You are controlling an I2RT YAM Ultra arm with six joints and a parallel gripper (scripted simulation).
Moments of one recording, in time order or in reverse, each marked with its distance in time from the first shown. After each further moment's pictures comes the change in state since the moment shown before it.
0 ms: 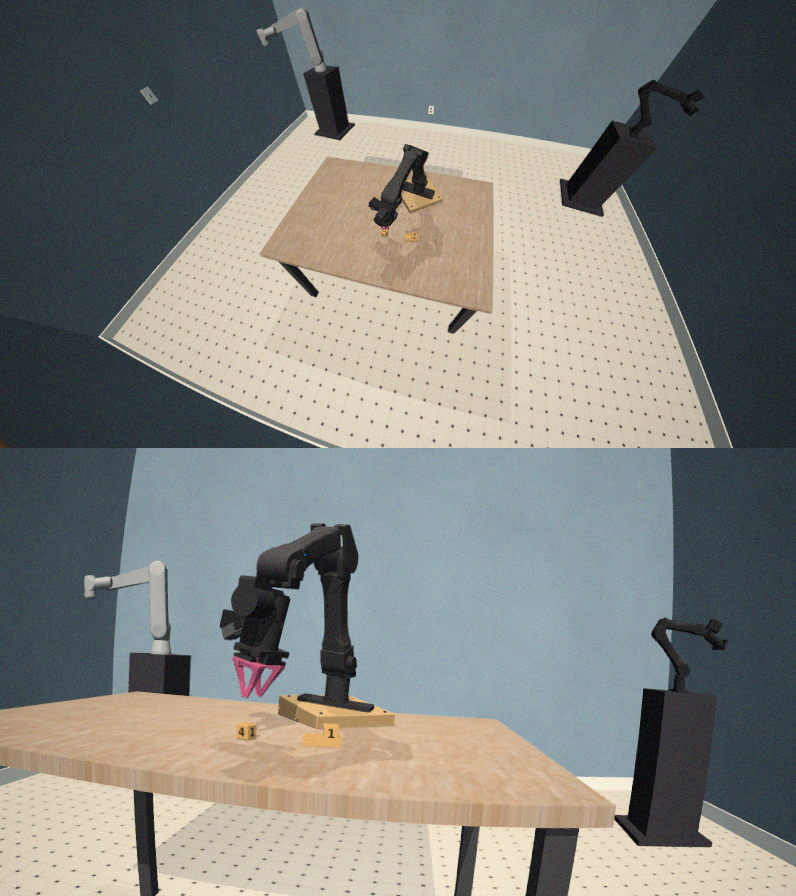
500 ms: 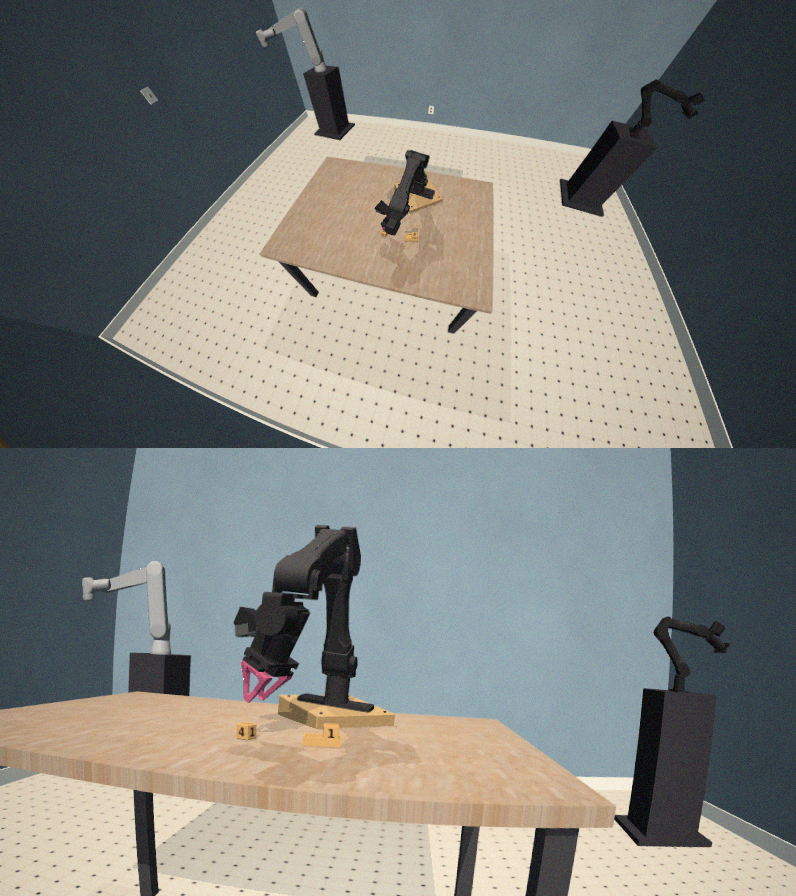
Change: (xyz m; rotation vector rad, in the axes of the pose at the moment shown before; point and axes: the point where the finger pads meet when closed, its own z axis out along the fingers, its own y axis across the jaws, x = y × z) arm 0.007 -0.002 0.006 0.017 -0.241 -0.009
